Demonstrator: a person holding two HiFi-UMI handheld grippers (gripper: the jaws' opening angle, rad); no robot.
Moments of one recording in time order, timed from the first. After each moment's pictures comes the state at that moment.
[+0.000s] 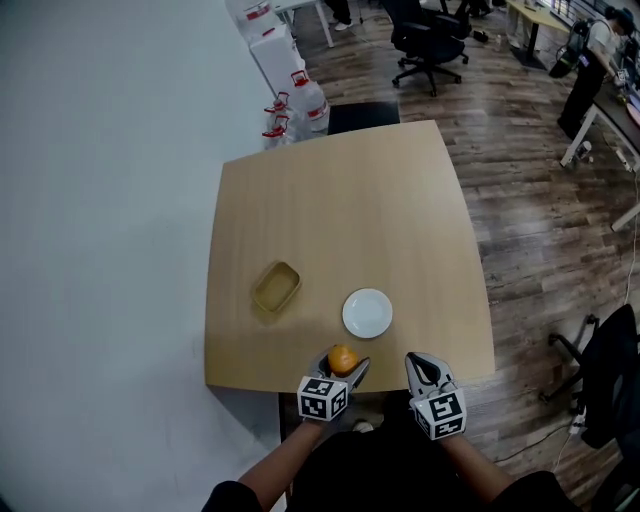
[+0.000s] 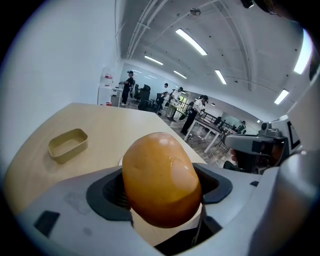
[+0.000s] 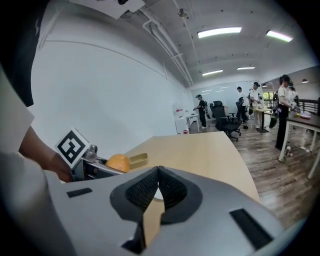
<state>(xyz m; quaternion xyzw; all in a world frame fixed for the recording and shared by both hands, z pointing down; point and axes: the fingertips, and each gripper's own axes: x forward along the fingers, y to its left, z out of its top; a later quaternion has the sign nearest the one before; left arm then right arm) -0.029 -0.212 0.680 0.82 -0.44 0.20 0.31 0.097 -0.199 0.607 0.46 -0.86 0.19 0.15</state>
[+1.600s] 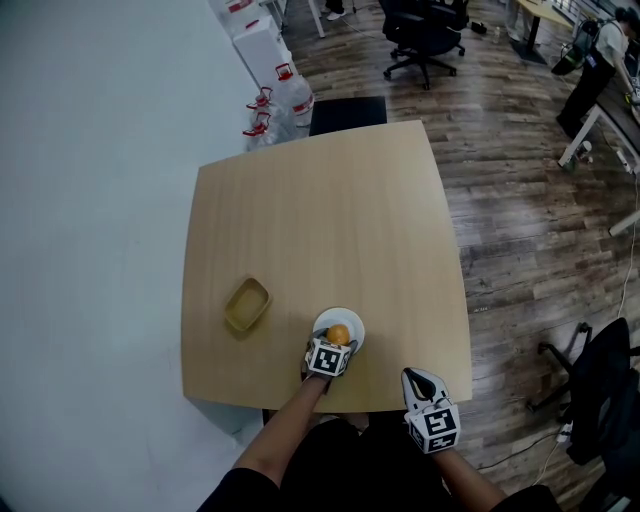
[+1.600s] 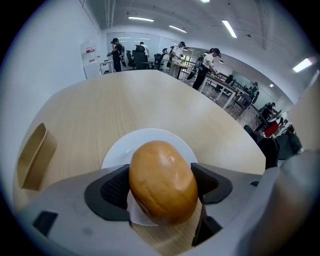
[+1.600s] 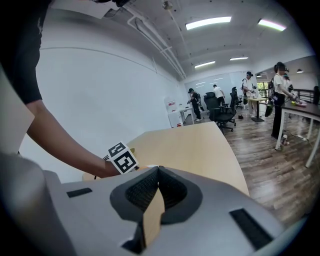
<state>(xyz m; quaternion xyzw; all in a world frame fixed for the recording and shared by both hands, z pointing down) 0.001 -0.316 0.843 0.74 -0.40 0.42 0.33 0.163 -0.231 0.649 0.46 -0.84 0.25 0.16</state>
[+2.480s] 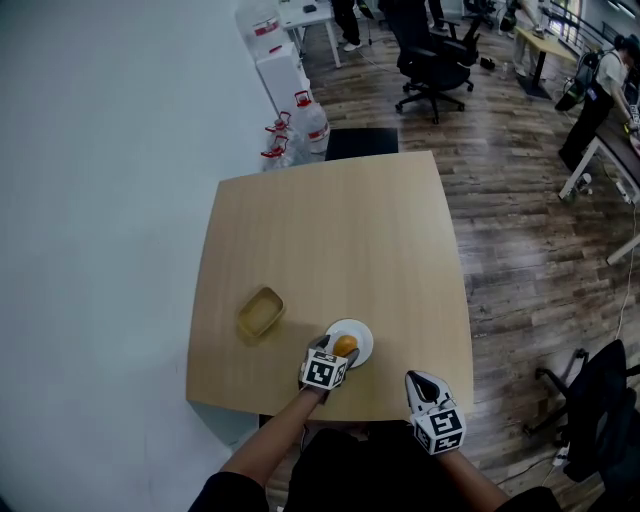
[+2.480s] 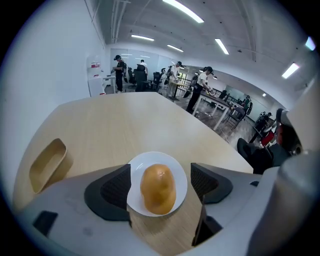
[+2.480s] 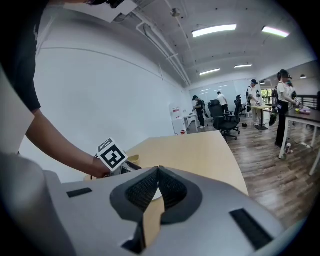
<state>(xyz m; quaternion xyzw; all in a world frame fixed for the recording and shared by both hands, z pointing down) -0.008 -0.325 0.771 0.79 -0.42 0.34 0.30 0.151 -0.240 0.620 0.45 -0.85 0.21 0.14</state>
